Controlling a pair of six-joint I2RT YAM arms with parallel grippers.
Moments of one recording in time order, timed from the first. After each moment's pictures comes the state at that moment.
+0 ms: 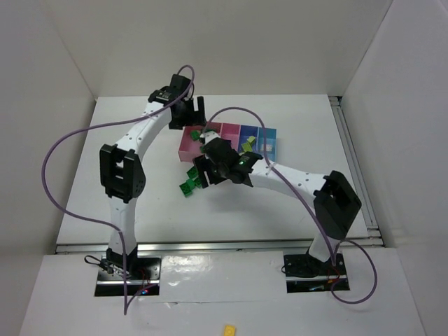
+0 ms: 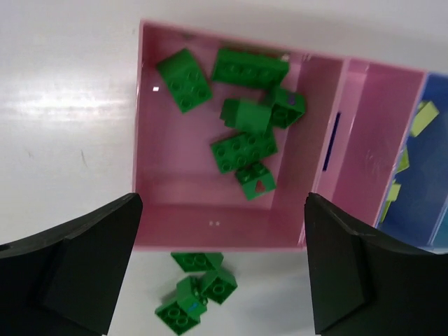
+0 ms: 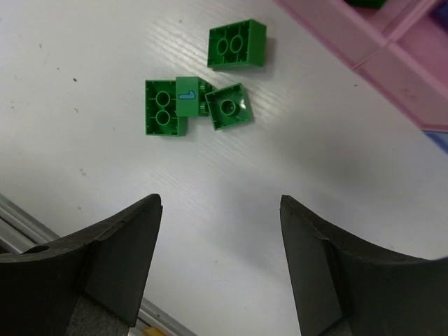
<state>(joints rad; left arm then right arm) -0.31 2.11 2.06 -0.85 -0.02 -0.40 0.89 1.67 1.29 -0.40 0.12 0.38</state>
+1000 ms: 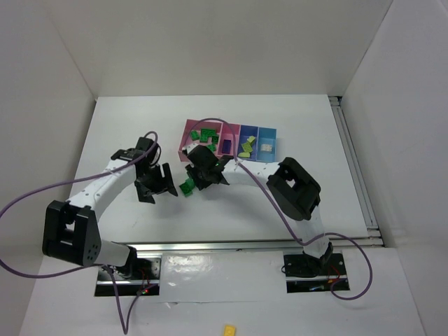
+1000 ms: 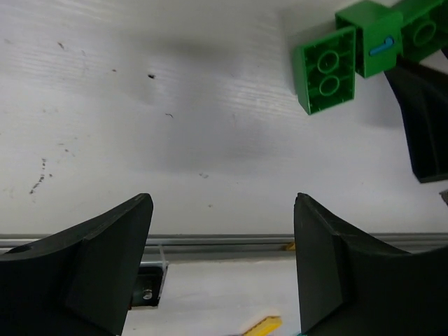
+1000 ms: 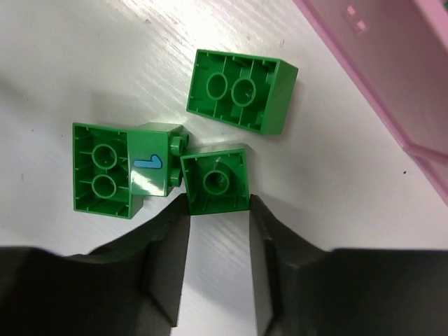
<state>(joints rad) -0.21 1.39 0.98 -0.92 0.09 -0.56 0.90 2.06 1.44 -0.29 0.09 0.19</state>
